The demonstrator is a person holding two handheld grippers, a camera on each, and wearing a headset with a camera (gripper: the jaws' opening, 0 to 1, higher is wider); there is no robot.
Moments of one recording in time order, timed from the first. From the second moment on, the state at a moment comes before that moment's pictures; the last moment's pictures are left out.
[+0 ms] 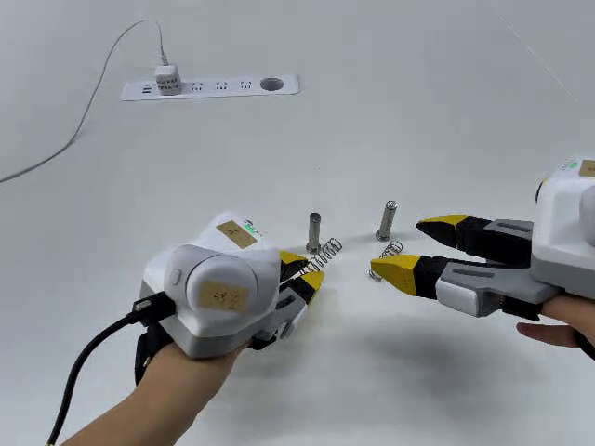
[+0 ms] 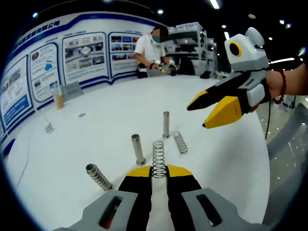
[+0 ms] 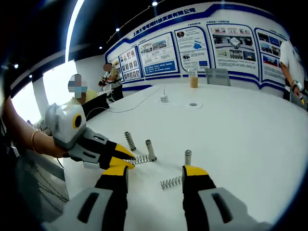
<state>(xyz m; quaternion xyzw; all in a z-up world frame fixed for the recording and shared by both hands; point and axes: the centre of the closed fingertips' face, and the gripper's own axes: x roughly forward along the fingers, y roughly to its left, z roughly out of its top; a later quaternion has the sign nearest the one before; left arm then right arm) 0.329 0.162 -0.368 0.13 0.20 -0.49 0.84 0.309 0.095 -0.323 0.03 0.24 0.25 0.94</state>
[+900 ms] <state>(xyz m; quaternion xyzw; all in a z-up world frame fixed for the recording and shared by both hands) 0.291 0.153 -0.324 0.11 0.09 -0.57 0.81 0.299 0.130 -0.309 0.12 0.25 0.34 0.90</state>
